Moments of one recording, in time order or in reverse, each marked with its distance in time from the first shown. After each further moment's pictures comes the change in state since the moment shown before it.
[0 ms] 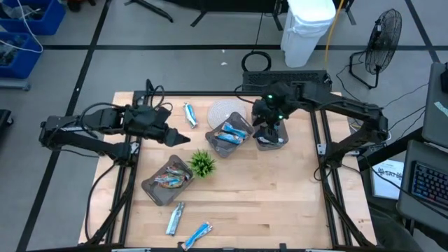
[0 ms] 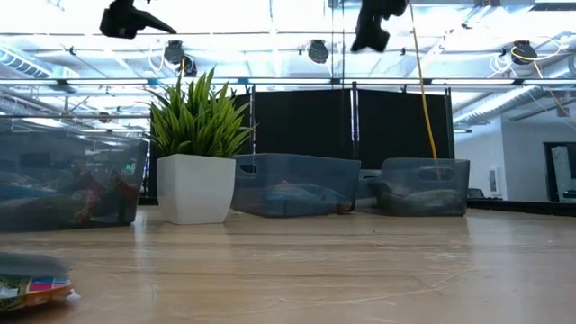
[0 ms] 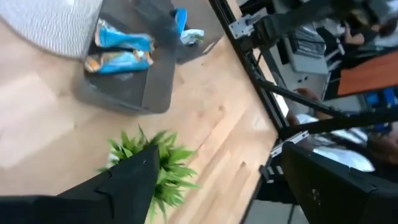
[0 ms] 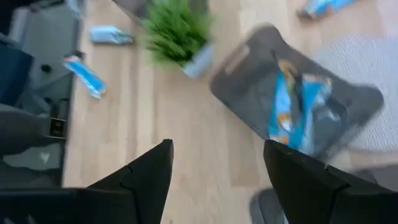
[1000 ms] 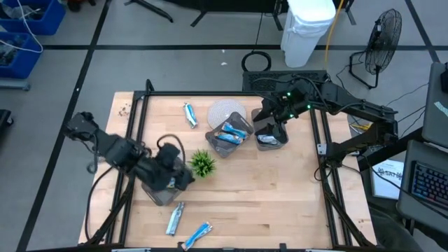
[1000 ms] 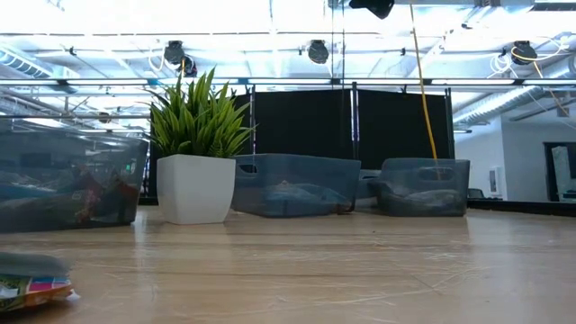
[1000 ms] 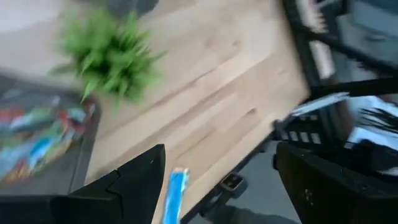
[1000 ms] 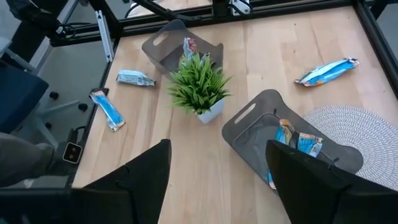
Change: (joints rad) left arm -0.571 0.487 0.572 -0.466 -0.341 -0.552; right arm 0.041 -0.127 0.000 0.123 -0.001 -0.007
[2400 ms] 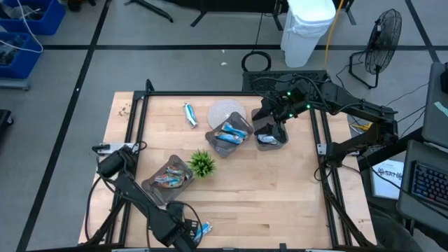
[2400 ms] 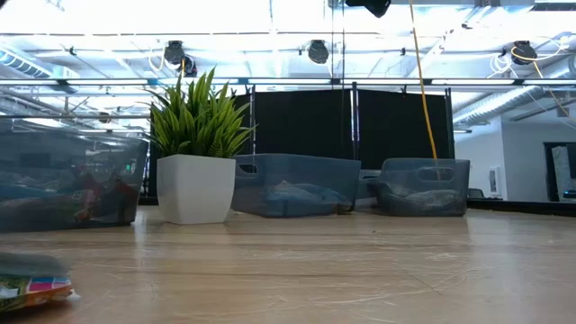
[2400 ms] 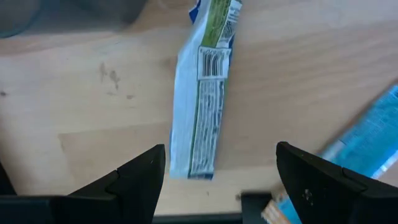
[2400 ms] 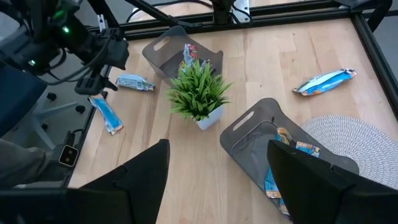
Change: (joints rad) left arm -0.269 0.634 -0.005 -0.074 0.386 -0.651; right arm 0.000 0.000 -0.001 0.028 -0.001 -0.020
